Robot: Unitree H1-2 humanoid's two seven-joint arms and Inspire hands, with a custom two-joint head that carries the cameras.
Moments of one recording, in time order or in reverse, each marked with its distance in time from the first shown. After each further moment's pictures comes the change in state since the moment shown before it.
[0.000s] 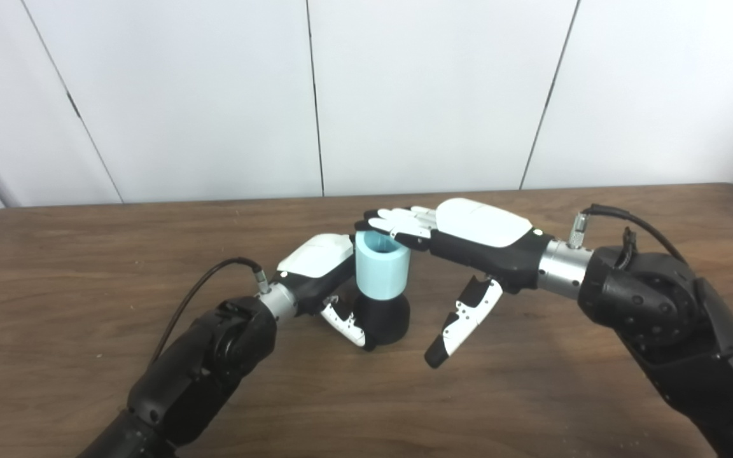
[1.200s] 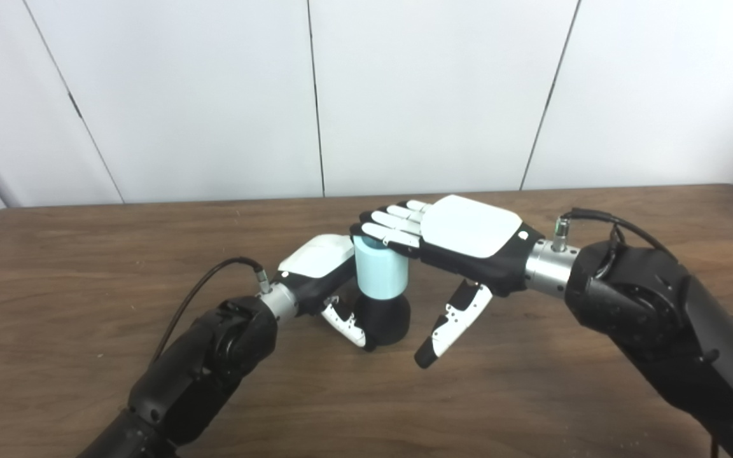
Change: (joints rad) left arm -0.002 0.000 0.000 0.000 0.002 0.003 -0.009; right arm -0.046 -0.032 0.122 -0.029 -0.242 0.000 0.022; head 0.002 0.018
